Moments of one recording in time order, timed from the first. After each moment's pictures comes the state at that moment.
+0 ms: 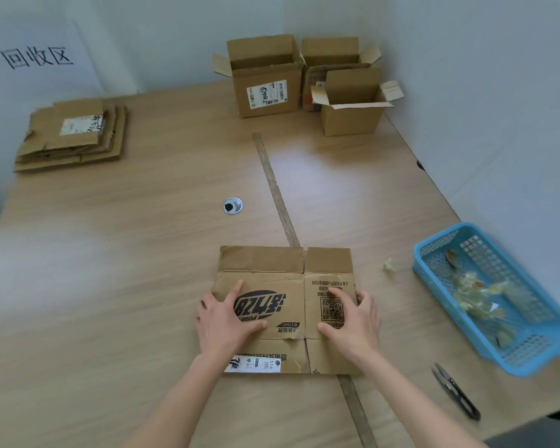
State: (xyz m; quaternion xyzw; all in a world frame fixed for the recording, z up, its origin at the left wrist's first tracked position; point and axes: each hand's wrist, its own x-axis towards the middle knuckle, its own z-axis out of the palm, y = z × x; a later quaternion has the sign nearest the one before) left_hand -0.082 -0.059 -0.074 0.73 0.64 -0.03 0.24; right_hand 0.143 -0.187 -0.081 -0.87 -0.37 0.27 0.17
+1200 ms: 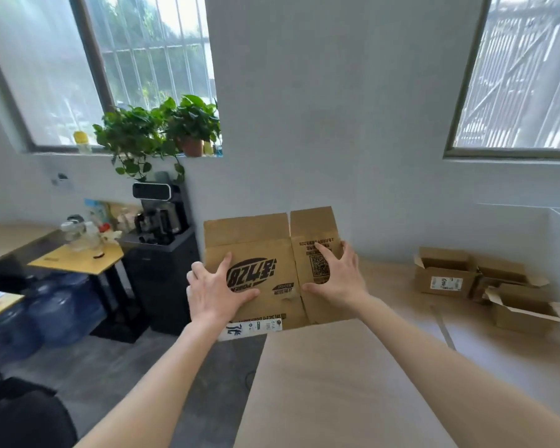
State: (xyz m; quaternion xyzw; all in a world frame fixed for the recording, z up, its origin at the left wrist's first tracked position) left_hand -0.575 -0.067 0.395 0.61 0.75 0.26 -0.01; right_hand -0.312 -0.018 0.389 -0.64 -0.71 0.12 0.27
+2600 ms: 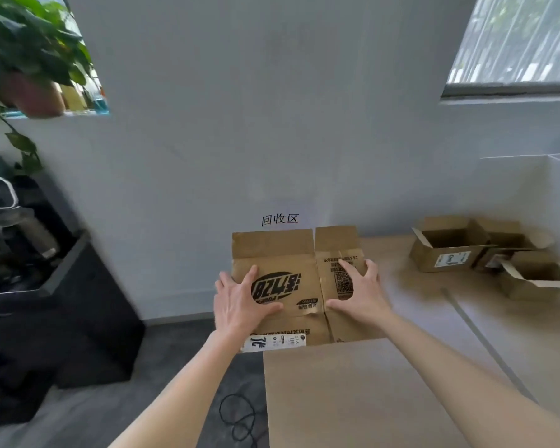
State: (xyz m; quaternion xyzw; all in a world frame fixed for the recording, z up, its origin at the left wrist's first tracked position) left_hand -0.577 0.386 0.250 0.75 0.63 0.14 0.14; right_hand -0.321 0.318 0.251 -0.80 -0.53 0.18 0.20
